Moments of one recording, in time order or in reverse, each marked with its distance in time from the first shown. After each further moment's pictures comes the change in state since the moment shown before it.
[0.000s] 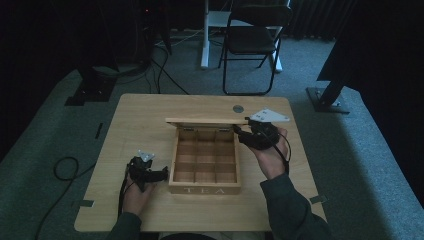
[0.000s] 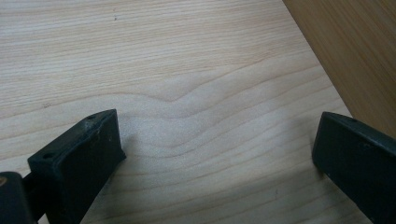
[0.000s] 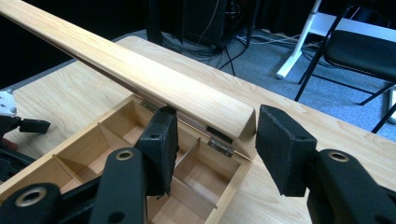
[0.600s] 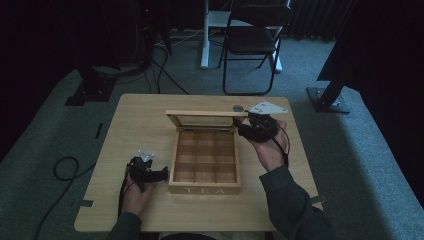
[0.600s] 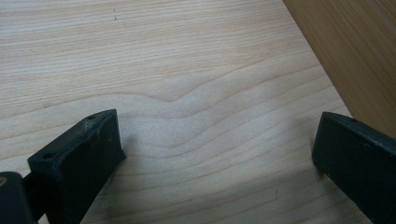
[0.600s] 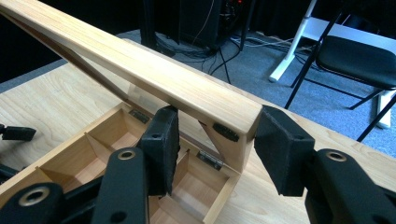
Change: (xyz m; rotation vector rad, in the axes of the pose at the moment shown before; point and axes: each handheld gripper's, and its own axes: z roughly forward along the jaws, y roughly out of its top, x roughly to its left) left arm 0.000 0.000 0.000 0.000 0.000 -0.001; right arm -0.006 0.016 0.008 0.004 -0.021 -0.018
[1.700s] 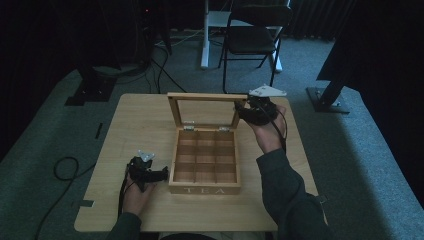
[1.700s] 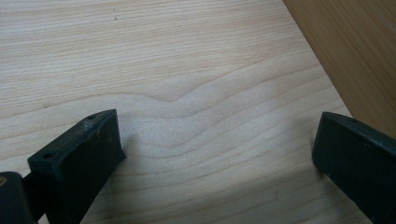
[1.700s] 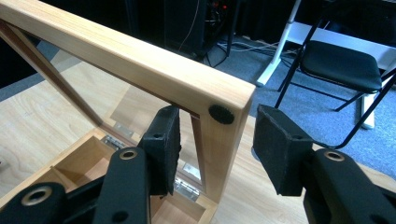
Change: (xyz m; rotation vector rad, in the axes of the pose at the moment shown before) left arm 0.000 0.000 0.000 0.000 0.000 0.001; right arm -0.024 0.028 0.023 -0.012 -0.048 0.024
